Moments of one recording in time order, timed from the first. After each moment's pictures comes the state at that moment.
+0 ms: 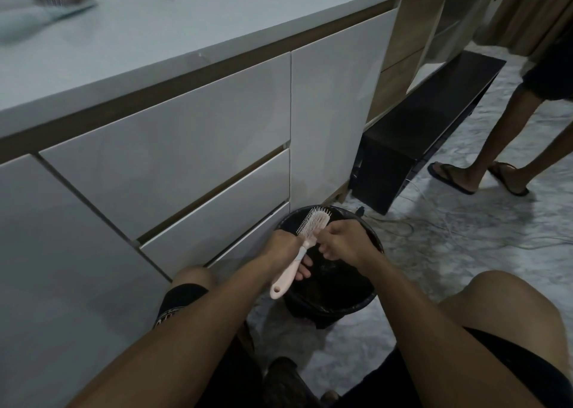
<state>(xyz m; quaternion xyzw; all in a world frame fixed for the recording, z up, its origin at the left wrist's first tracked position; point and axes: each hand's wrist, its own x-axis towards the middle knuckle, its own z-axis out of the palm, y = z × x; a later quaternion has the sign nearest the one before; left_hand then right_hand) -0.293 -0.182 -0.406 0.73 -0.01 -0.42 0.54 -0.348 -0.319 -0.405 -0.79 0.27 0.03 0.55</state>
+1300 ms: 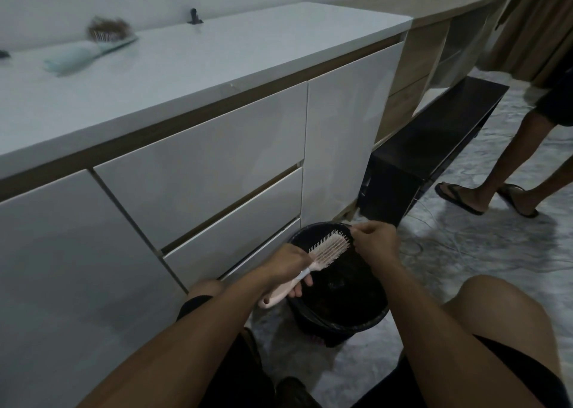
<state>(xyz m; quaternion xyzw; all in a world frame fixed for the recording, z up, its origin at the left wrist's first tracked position) -0.288 -0.149 -0.397 0.77 -0.12 -0.41 0.47 -0.338 -0.333 -0.394 -0.76 0.40 -0.13 0.49</state>
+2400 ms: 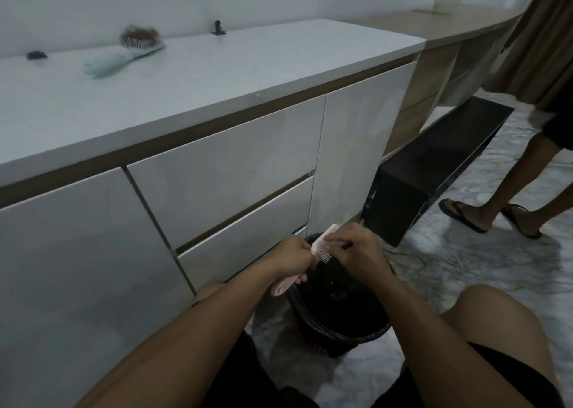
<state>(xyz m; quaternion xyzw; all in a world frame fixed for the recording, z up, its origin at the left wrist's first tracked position) -0.270 -0.142 -0.375 0.81 -0.15 -0.35 0.44 -0.338 -0.298 -0.384 -0.91 0.07 -0.19 0.35</state>
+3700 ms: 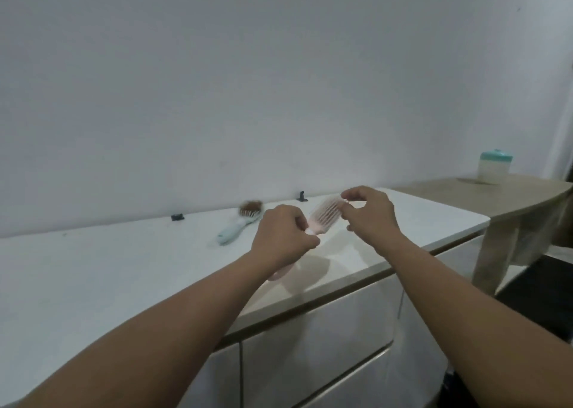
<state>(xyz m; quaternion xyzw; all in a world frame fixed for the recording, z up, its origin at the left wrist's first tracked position) -0.139 -0.019 -0.095 0.88 -0.18 0.19 0.40 -0.132 -0.199 -0.086 -0.83 0.02 -0.31 0.47</state>
